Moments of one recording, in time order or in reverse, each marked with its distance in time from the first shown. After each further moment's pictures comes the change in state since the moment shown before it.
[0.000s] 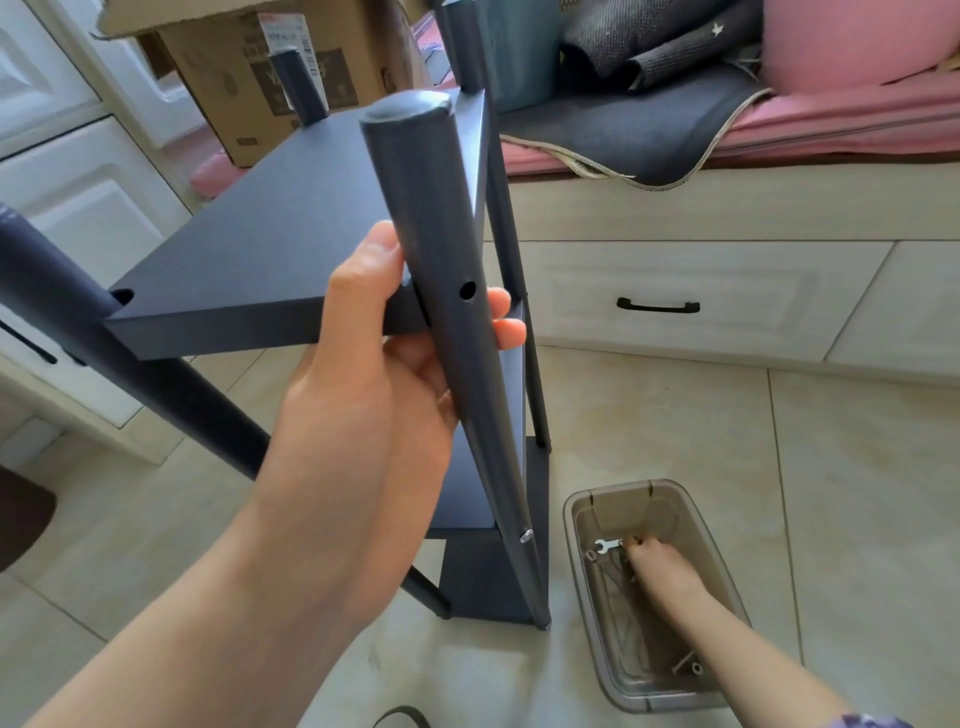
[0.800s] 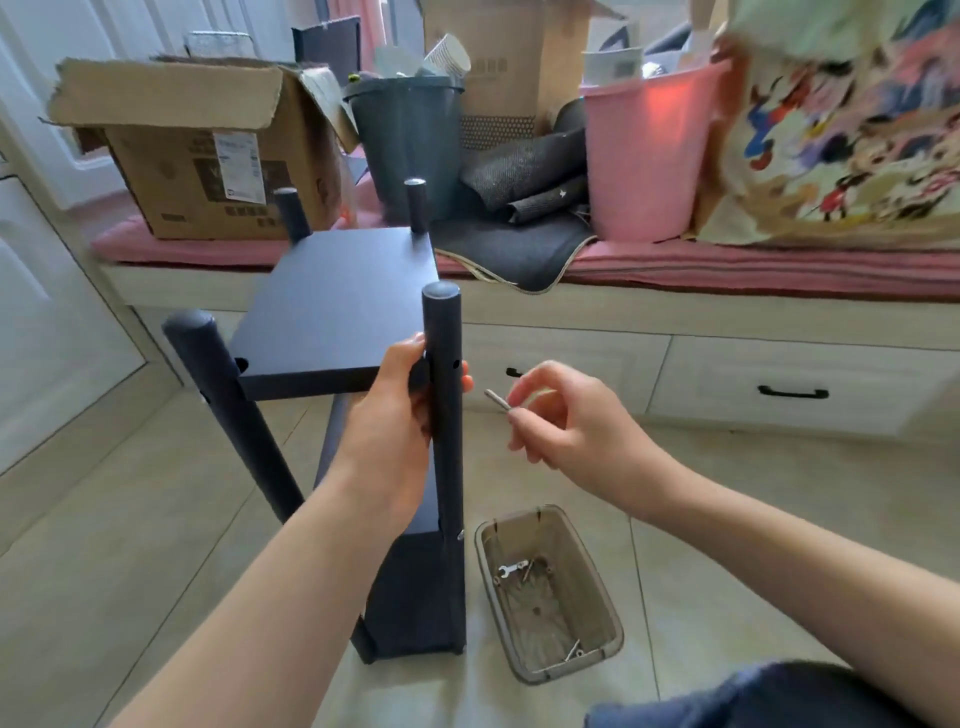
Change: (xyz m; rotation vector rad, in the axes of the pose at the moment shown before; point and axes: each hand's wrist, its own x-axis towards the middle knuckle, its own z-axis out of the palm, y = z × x) left_hand -0.015 0.025 0.010 -0.022 -0.006 -0.237; right_hand -0.249 -0.089 -0.295 0.966 0.545 -0.427
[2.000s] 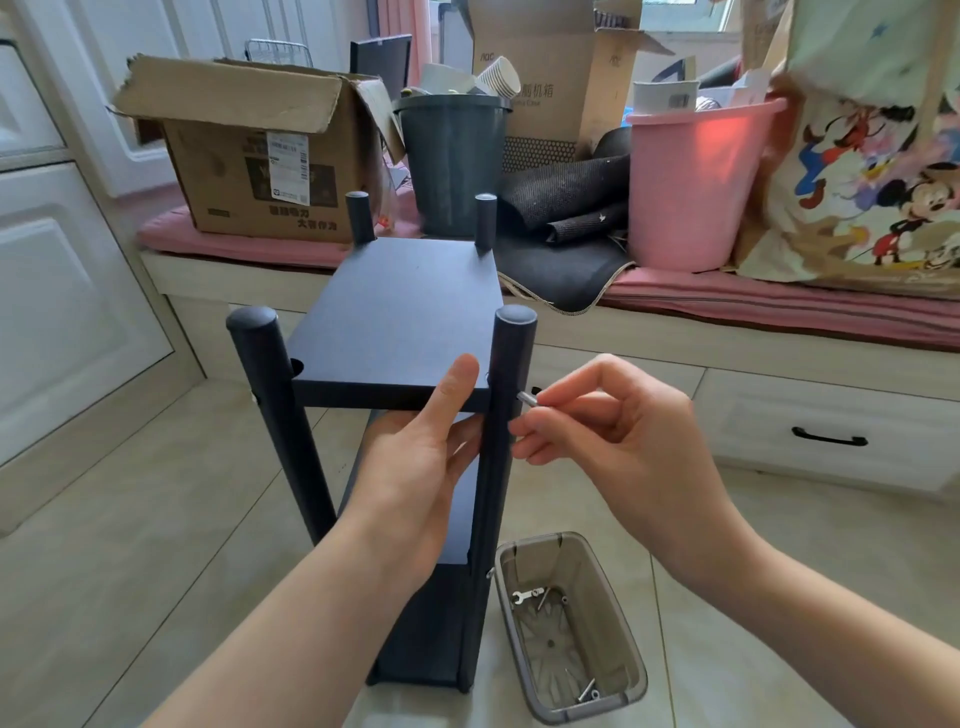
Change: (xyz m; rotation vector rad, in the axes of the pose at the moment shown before) left_hand -0.014 0.007 -0.023 -0.073 -0.048 0.000; right_hand -0.011 -0.045 0.023 0.264 0.146 -0.226
